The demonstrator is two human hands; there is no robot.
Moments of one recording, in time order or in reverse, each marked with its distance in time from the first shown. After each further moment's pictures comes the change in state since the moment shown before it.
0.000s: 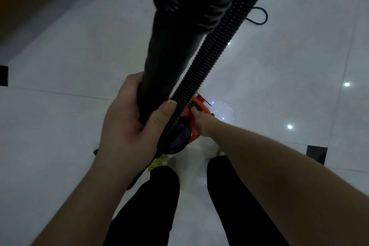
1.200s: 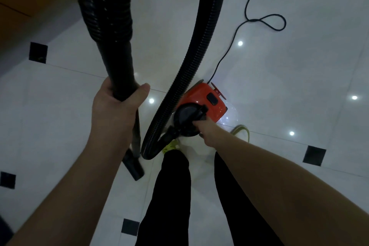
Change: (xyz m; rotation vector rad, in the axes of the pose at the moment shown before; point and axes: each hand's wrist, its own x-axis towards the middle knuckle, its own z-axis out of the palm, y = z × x) left_hand -0.032 -0.016 -0.094 -0.232 0.304 -0.433; right_hand -0.072 -0.100 0.025 1.294 0.084 0.514
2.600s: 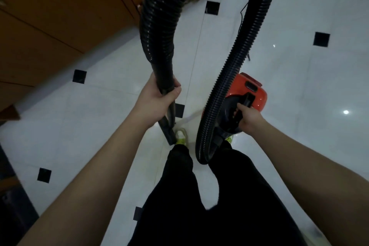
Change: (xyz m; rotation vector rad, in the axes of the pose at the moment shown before) left_hand -0.155 0.164 -0.045 0.134 -0.388 0.258; right_hand -0.277 -0.026 -0.142 0.606 0.205 -0.266
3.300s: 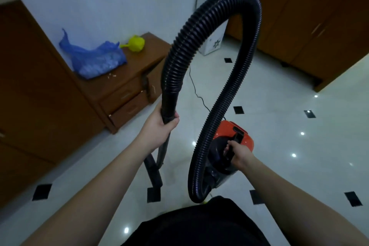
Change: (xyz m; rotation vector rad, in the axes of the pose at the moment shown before) left_hand -0.052 0.182 -0.020 0.034 -0.213 0.480; right_hand -0.188 -0.085 -0.056 0.345 0.059 -0.237
